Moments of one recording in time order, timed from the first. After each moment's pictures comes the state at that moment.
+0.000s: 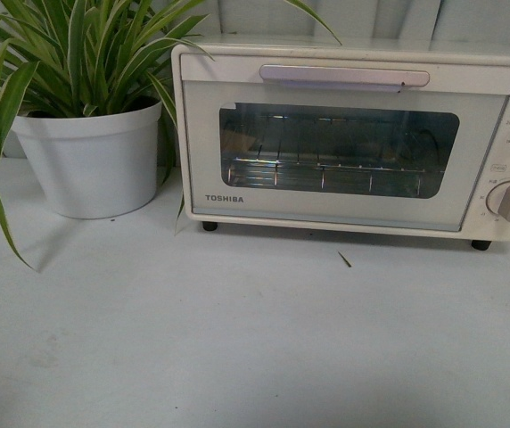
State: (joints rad) left arm 0.00 0.00 0.01 0.00 0.00 0.00; right arm 0.00 0.00 0.01 0.00 0.00 0.00
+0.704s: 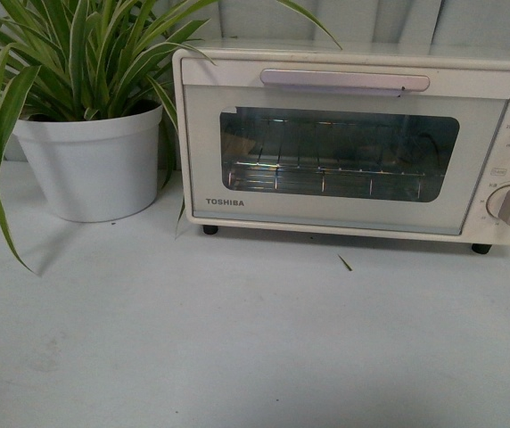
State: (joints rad) left arm -0.07 0.09 0.03 -0.10 -0.11 -0.22; right arm 0.00 0.00 0.01 0.00 0.00 0.00
